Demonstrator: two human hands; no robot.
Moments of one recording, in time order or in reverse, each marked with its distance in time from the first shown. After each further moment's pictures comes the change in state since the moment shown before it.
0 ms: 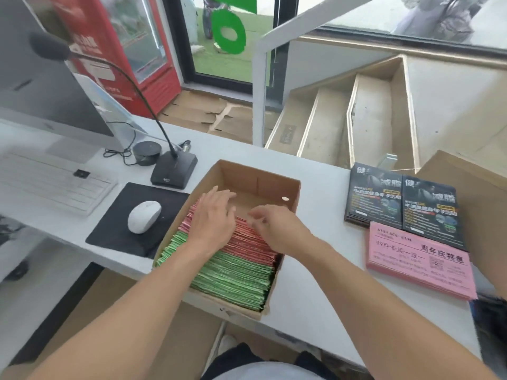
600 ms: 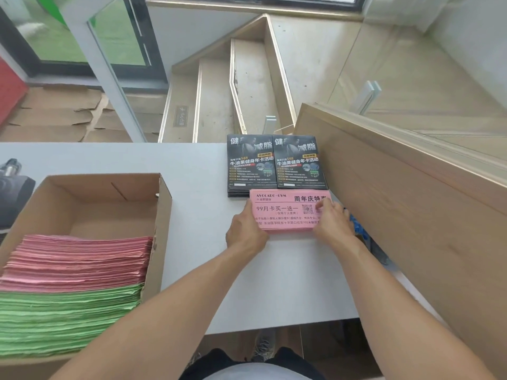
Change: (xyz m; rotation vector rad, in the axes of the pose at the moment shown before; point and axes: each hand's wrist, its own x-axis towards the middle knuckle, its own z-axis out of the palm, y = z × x) left_hand -0.035 0.241 0.193 -0.201 -0.546 -0.081; right_hand -0.186 0.257 -0.084 -0.067 0.262 0.984
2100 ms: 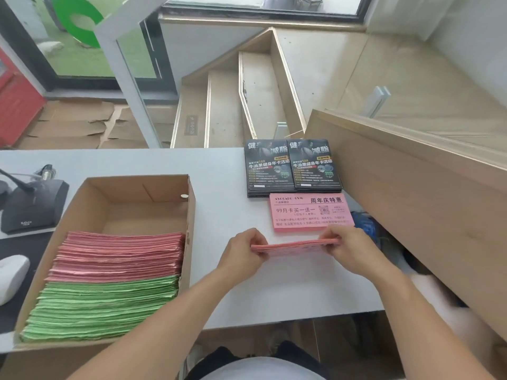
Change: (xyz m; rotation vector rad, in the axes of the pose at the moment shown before) left_hand -0.051 -0.070 -0.050 -0.152 -0.131 0.180; right_hand -0.077 0.011 0.000 0.218 -0.059 -0.300
